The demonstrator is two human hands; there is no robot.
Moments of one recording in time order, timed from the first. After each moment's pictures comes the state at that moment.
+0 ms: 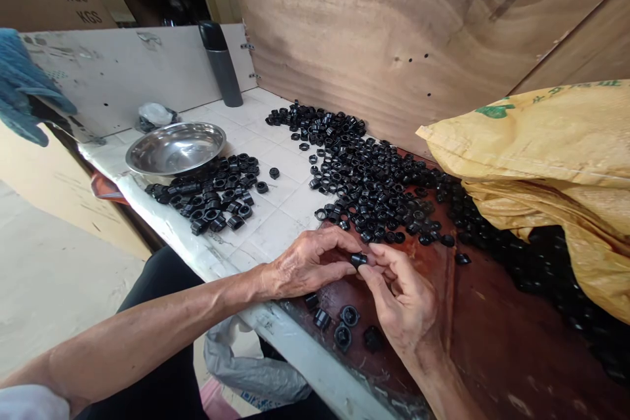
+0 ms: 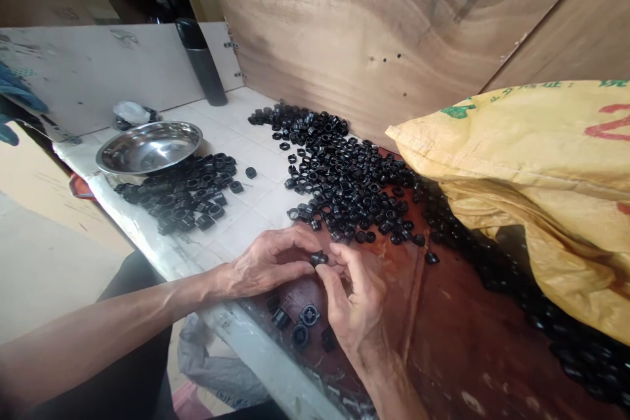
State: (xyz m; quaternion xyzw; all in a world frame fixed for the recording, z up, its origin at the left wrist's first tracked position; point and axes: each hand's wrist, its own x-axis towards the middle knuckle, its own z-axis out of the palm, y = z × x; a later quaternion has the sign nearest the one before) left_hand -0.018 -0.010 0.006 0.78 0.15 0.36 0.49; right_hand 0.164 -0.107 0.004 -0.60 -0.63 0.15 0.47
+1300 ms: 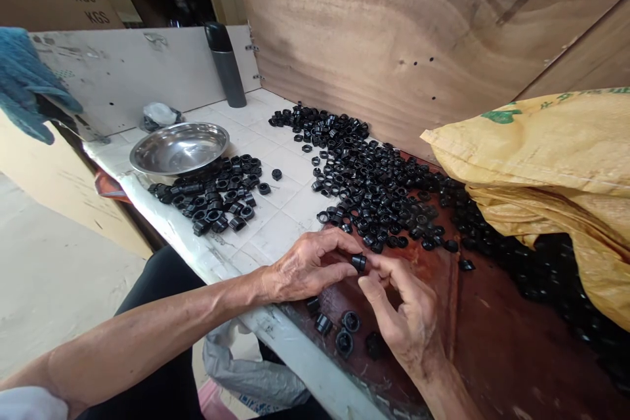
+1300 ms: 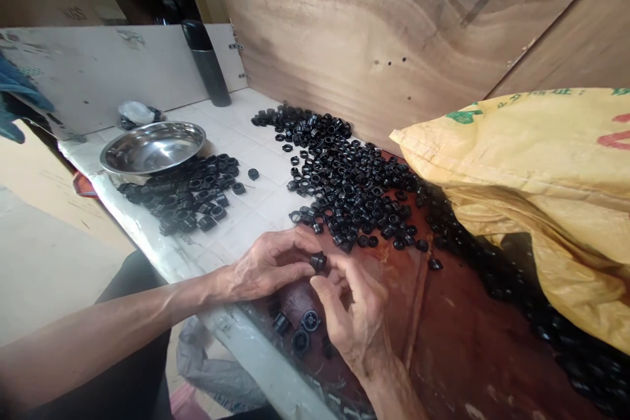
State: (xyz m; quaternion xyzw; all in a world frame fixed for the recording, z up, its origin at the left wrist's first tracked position) left_hand -0.021 -0.010 0.000 0.77 0.18 0.36 0.50; right_hand 0.164 -0.110 0.015 -0.59 -0.67 0.15 0.43
